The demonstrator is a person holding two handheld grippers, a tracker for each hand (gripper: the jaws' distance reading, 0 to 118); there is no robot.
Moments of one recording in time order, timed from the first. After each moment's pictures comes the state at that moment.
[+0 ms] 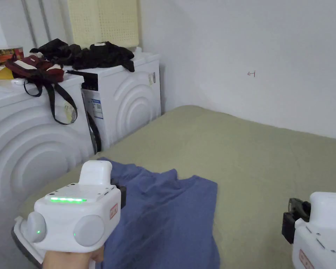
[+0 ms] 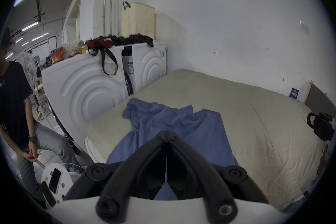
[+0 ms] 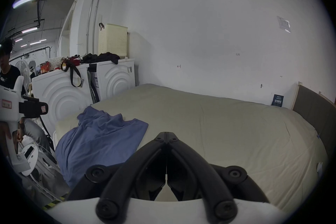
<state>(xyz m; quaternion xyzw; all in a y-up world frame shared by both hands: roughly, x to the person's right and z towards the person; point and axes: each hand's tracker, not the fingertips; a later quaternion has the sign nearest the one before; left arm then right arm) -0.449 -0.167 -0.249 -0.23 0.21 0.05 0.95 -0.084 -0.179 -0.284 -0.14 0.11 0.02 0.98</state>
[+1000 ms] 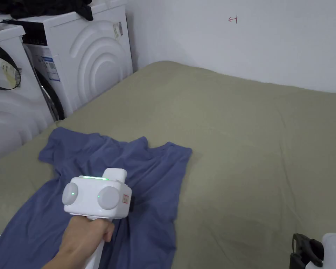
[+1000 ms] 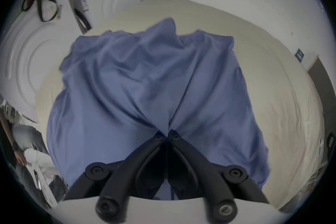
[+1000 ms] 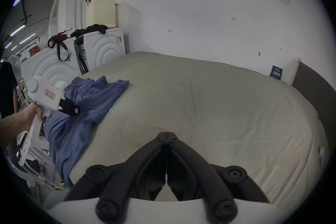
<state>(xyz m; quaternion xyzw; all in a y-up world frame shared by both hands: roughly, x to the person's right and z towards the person) -0.448 -0.342 -0.411 -0.47 0.13 0.07 0.87 -0.036 -0.266 -0.294 -0.26 0.09 0.02 0.96</state>
